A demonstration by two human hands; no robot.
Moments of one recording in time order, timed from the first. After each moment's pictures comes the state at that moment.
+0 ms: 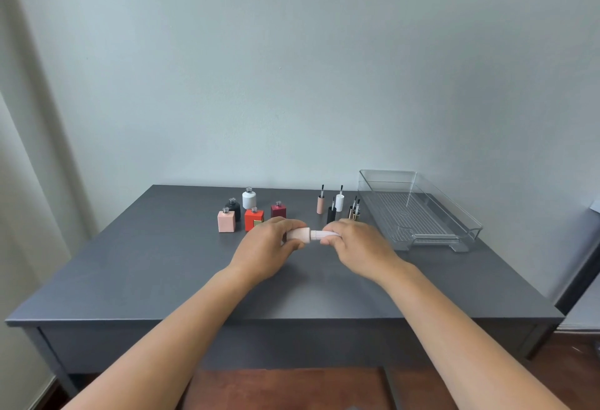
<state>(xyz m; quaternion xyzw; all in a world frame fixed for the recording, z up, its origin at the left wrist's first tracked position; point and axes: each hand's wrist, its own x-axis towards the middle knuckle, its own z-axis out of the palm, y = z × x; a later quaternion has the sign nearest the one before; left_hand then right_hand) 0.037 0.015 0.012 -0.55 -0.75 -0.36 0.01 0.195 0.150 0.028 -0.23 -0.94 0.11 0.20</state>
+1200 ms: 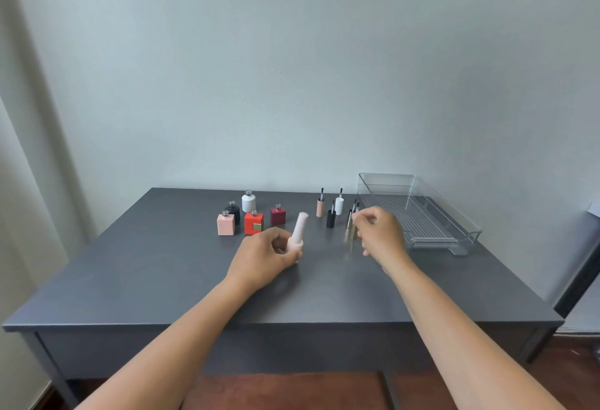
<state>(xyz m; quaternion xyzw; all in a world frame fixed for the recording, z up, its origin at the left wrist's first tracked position) 0.036 0.010 -0.004 -0.45 -0.77 -0.45 -0.08 0.197 0.180 0.029 -0.40 -0.73 0.40 0.39</state>
